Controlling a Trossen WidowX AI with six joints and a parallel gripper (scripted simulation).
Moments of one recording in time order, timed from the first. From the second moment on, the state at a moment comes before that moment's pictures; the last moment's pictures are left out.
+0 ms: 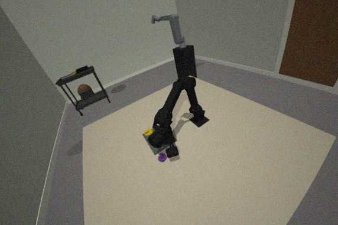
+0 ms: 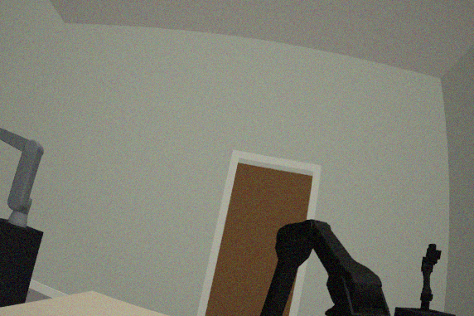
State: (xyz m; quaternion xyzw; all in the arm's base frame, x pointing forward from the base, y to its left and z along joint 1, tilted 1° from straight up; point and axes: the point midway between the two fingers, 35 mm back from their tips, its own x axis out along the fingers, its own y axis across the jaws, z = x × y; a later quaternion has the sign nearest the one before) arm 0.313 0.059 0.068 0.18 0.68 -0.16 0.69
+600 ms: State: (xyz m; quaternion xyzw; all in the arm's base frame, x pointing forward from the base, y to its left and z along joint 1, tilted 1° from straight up) arm 0.313 0.059 0.068 0.18 0.68 -0.16 0.69
